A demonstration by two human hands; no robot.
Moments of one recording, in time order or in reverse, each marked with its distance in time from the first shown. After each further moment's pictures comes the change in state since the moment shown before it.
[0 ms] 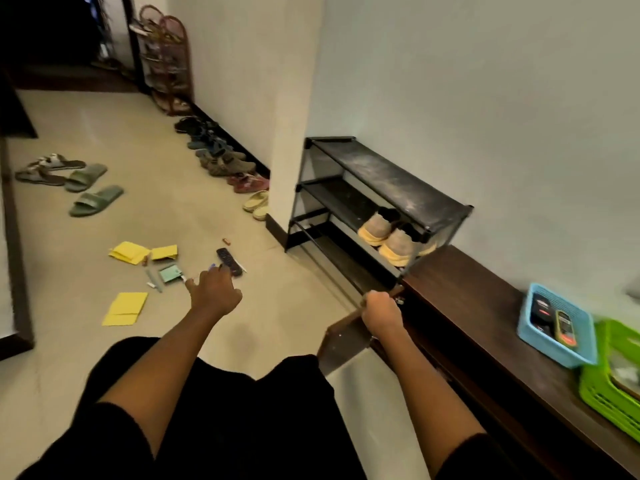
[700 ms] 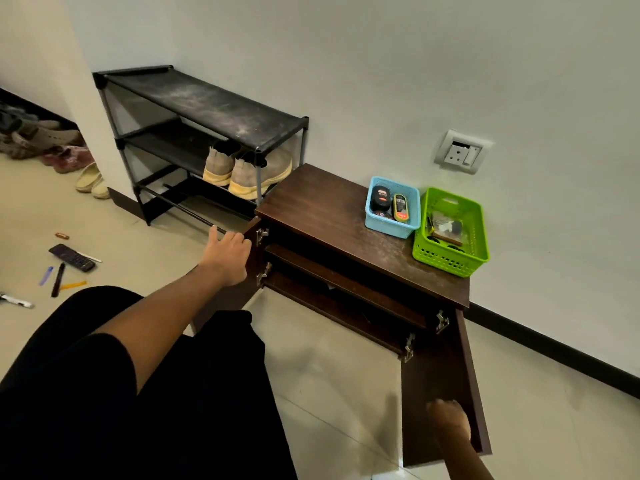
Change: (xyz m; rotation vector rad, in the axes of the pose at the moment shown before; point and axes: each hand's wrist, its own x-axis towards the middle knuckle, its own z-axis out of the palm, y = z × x) left_hand -0.103 0.280 0.084 0.546 0.012 0.895; right_hand -0.297 0.362 0.141 -0.201 -0.427 0.533
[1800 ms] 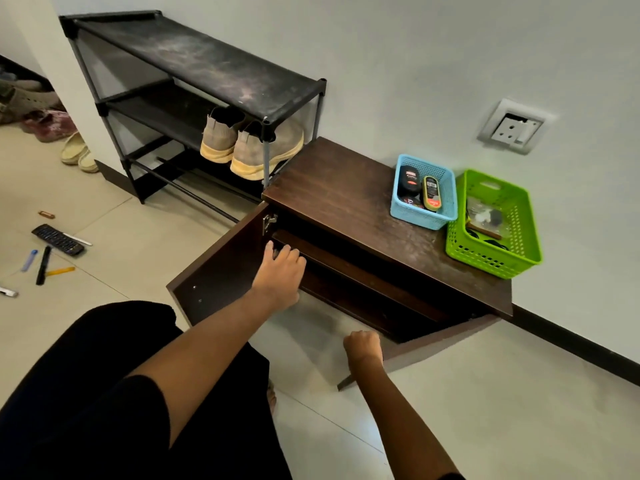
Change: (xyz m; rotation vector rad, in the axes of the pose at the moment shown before) left_hand 0.044 0.068 0.049 -0.103 -0.038 0.193; right_hand 0.100 -0.180 -0.087 -0.422 0.165 -0.237
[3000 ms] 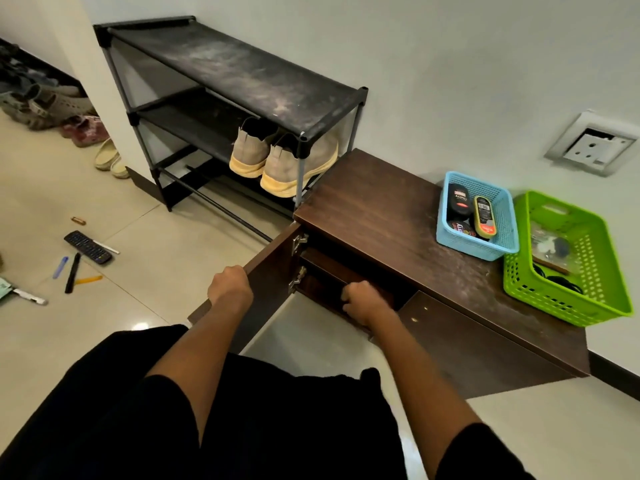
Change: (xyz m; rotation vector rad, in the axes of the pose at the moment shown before) left_hand 0.023 -0.119 0.050 -0.485 -0.193 -0.824; right_hand 0.130 0.012 -0.110 0.685 0.112 -0.165
